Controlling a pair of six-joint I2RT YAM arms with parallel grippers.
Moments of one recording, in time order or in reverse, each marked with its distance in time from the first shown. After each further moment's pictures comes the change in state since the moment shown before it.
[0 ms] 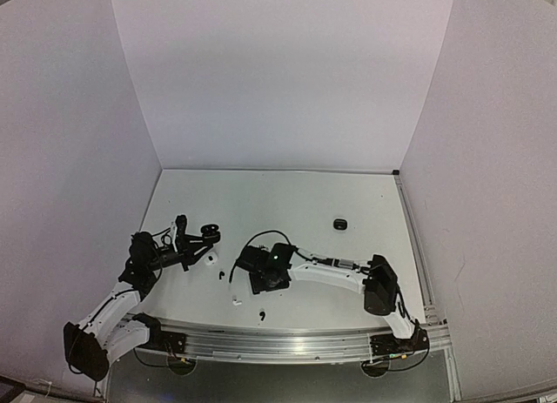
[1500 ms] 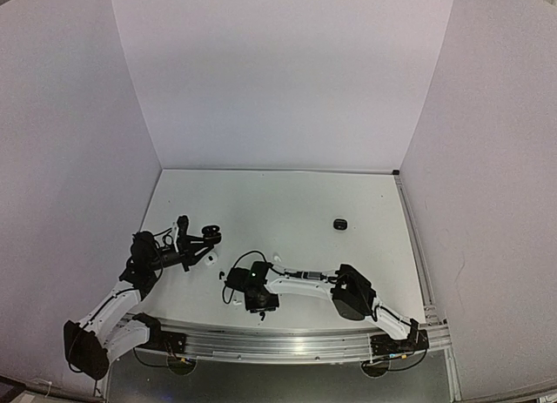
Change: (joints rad) left arm 0.000 0.012 0.001 -0.017 -0.002 0.024; right arm 0.068 0.266 0.134 -0.089 -0.162 0.178
